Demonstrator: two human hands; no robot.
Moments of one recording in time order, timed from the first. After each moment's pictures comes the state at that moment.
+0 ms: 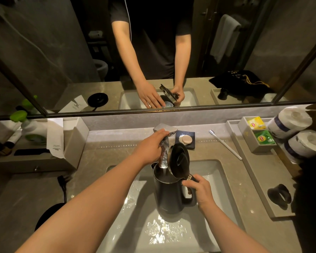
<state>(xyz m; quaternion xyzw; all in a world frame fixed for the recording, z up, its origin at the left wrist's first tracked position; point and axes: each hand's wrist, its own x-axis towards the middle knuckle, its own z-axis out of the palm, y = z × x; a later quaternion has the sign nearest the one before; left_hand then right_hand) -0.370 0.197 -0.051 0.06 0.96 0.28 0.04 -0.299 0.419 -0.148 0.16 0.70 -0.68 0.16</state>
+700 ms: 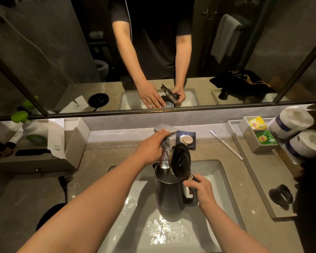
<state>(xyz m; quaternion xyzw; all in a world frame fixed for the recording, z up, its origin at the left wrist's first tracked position) -0.370 0.197 -0.050 0.06 0.96 0.28 0.05 -0.300 0.419 -0.149 0.16 0.70 -0.68 0.15</state>
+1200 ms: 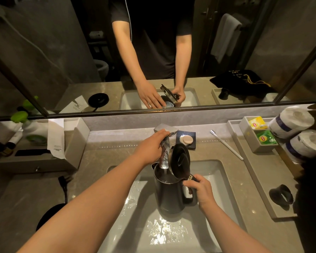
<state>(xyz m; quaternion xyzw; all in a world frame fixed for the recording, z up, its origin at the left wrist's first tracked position) -0.370 0.197 -0.048 0.06 0.95 0.29 0.05 -0.302 0.419 -0.149 0.14 0.69 -0.69 0.16</state>
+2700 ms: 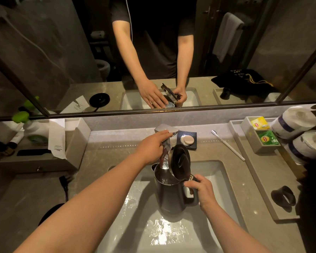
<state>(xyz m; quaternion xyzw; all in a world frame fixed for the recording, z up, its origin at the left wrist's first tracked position) -0.370 0.201 -0.039 0.05 0.95 0.30 0.05 -0.304 0.420 -0.146 0.14 0.70 -0.68 0.17</state>
